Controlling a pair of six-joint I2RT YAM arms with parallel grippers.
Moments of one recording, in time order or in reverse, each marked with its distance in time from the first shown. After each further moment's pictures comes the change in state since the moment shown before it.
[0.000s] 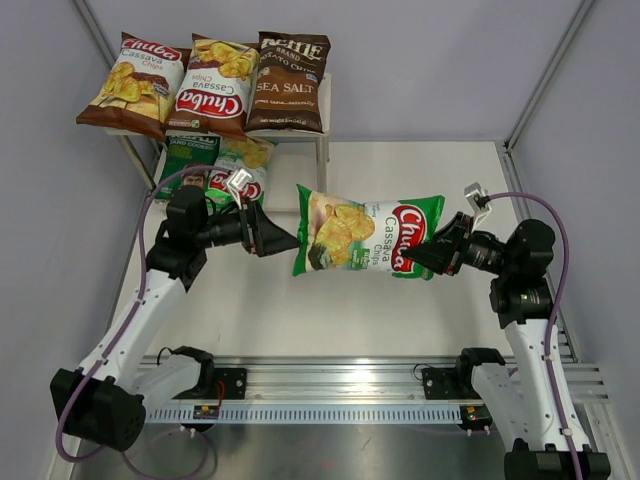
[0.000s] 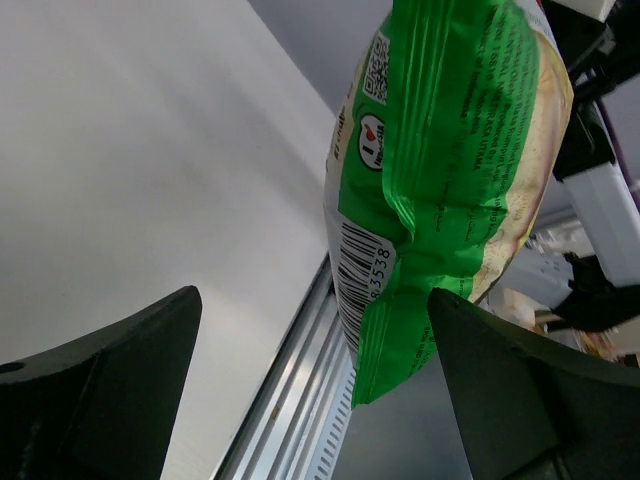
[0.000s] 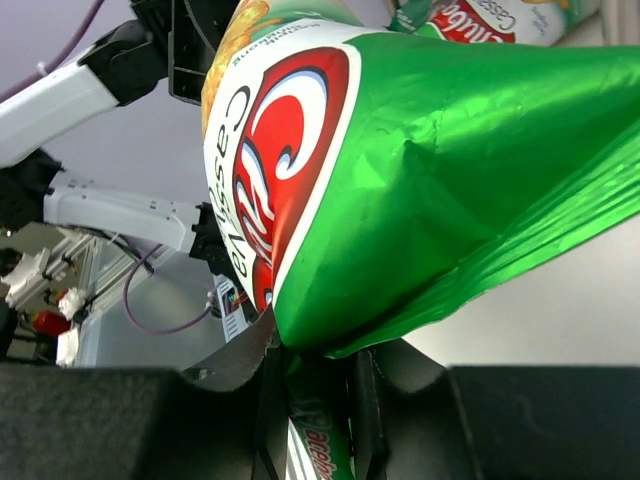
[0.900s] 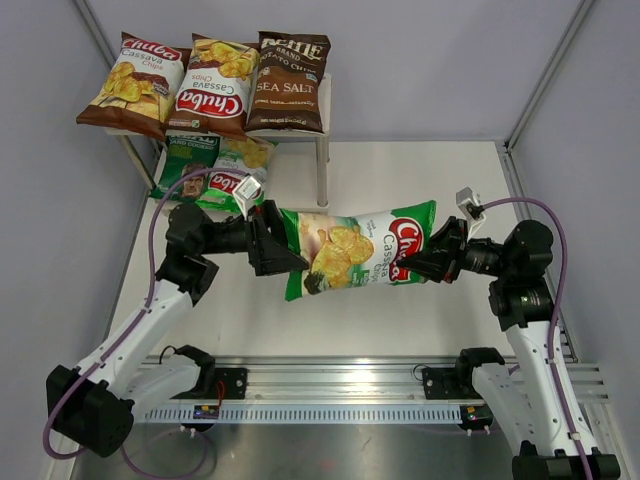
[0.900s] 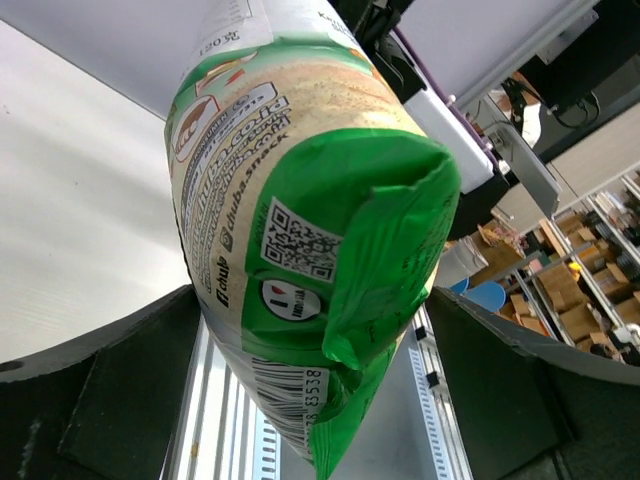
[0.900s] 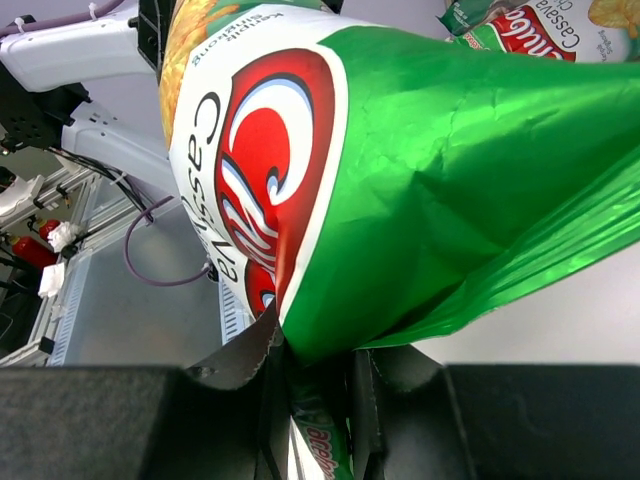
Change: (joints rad) left arm -0.161 -0.041 -0.121 0.611 0.201 -0.370; right arm 0.073 -0.015 0.024 0.003 -0.072 -0.116
